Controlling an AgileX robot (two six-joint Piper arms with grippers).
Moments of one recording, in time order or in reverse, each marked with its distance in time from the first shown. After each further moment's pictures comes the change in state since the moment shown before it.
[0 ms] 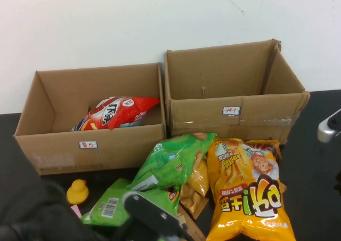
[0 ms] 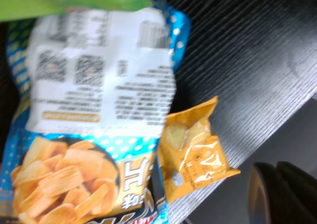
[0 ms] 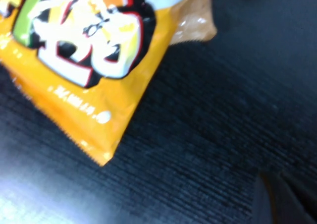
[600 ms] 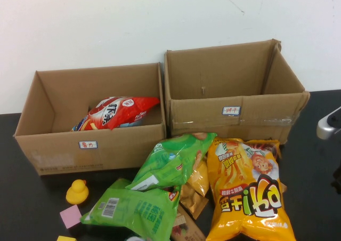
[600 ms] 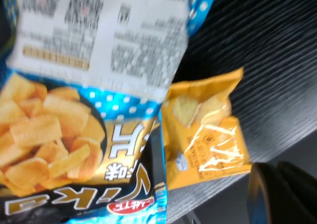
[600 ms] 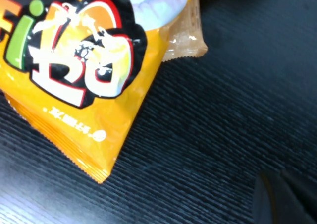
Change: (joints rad) right arm 0.000 0.002 0.010 0.019 -0.042 0.011; left arm -0.356 0.098 0.095 0.453 -0.105 -0.798
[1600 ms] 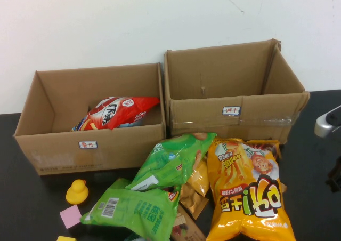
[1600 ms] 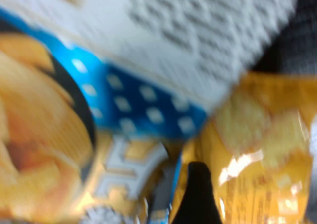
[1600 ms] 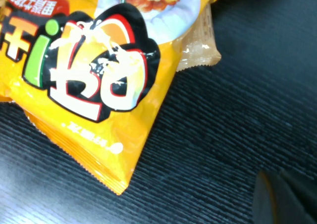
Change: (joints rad) right arm 0.000 0.007 0.004 0.067 -0.008 0.000; left arm 0.092 0.338 0.009 -0.106 -0.213 -0.079
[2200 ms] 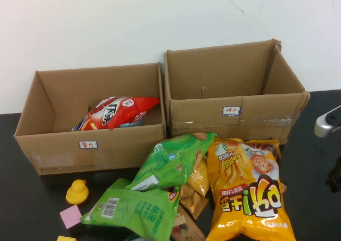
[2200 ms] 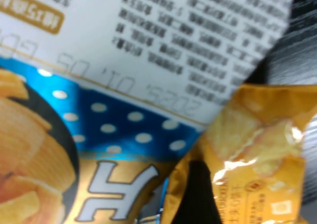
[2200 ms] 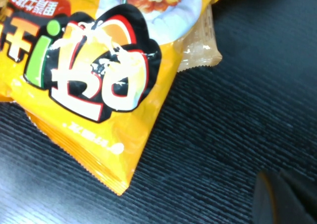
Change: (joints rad) right arm 0.000 0.002 0.000 0.004 -0.002 -0.006; left arm 0.078 0.014 -0.002 -0.236 -0.032 0.313
